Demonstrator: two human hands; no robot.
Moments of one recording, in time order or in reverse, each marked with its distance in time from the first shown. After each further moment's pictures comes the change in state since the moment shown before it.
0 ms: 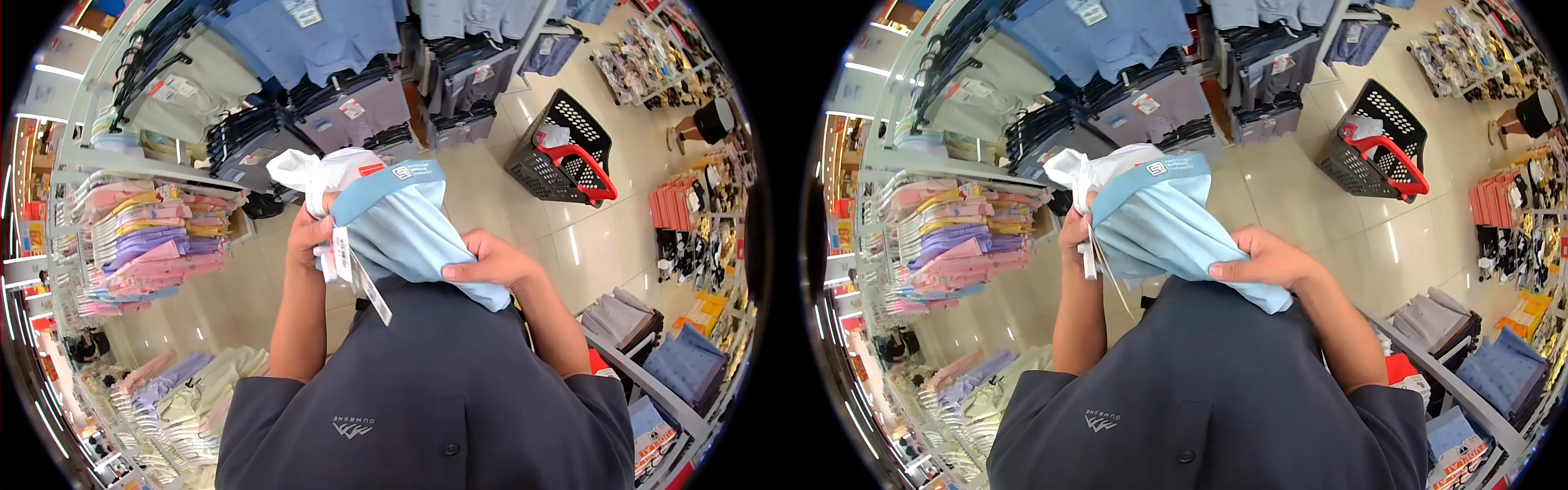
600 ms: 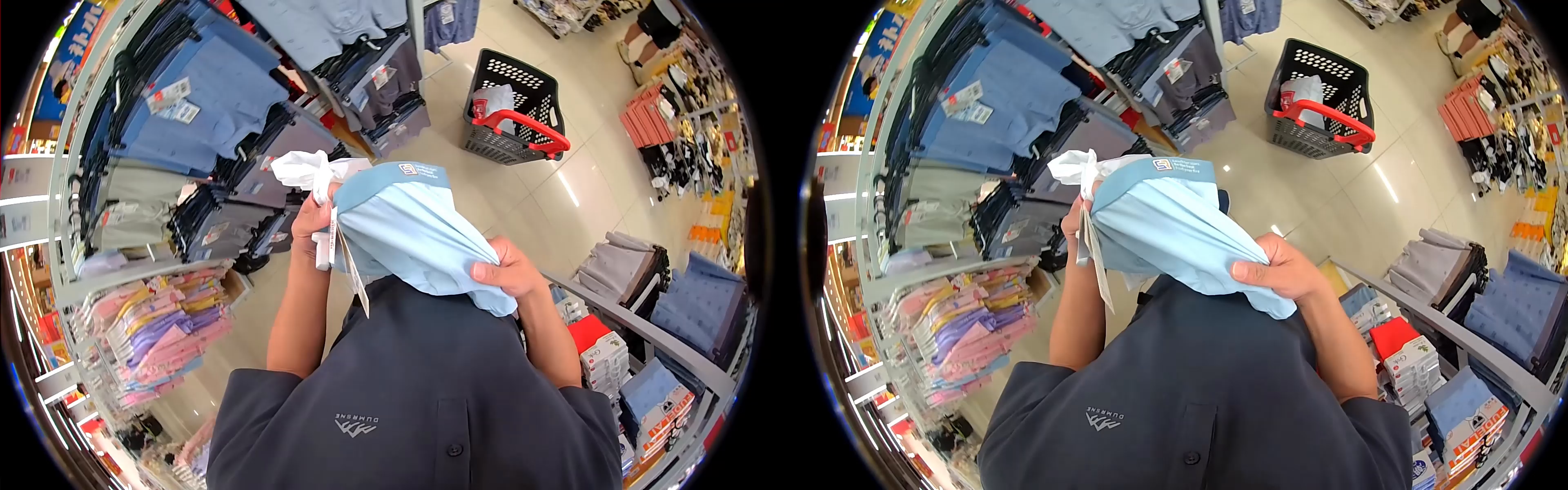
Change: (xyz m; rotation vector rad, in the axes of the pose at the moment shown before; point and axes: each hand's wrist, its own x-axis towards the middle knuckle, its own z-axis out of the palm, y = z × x) left_hand 0.124 -0.082 0.087 -0.072 -0.083 -0.258; right_hand -0.107 0.035 -0.069 0.336 0.301 -0.351
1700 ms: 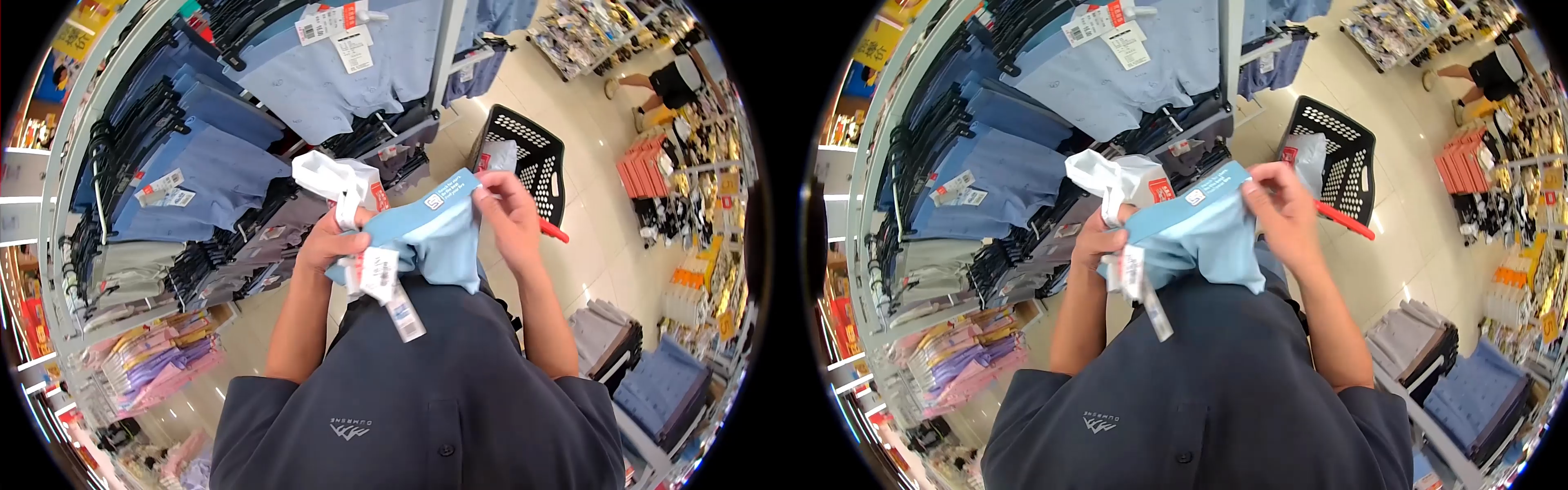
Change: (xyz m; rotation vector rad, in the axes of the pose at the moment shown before) left_hand 0.162 0.052 -0.020 0.115 -0.178 -0.110; right_hand 0.188 -0.139 -0.070 -0.490 0.621 -0.442
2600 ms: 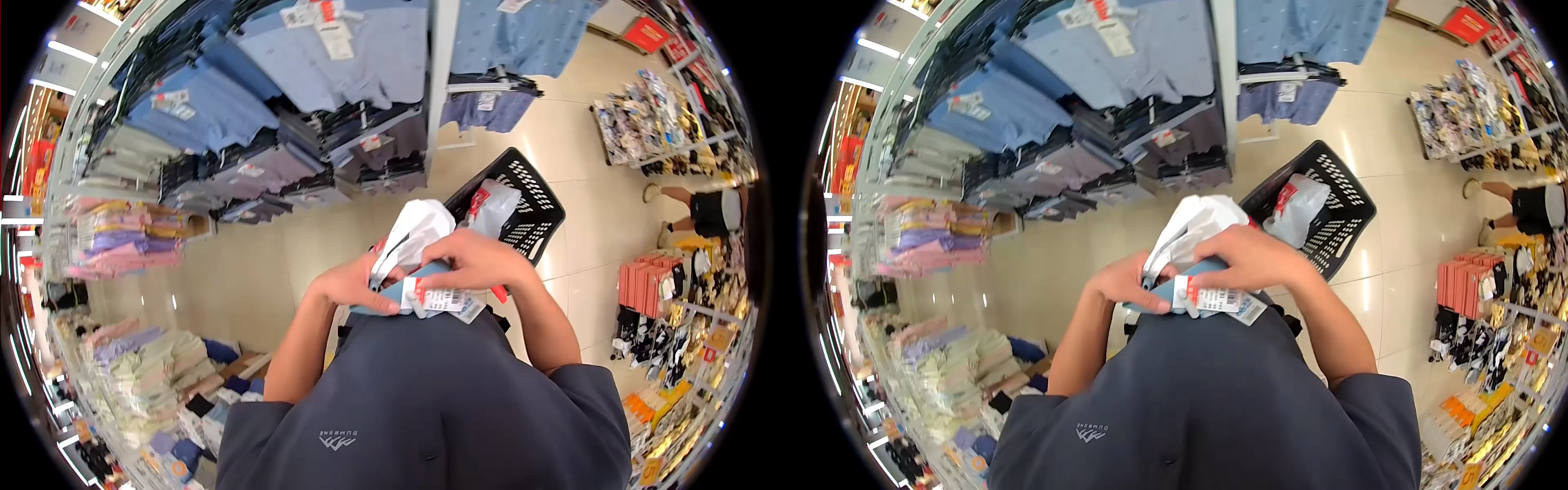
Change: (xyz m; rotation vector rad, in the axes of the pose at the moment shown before) left_hand 0.053 -0.133 0.159 0.561 0.066 -0.222; right_hand 0.081 -0.016 -0.143 -0.569 -1.484 -0.074
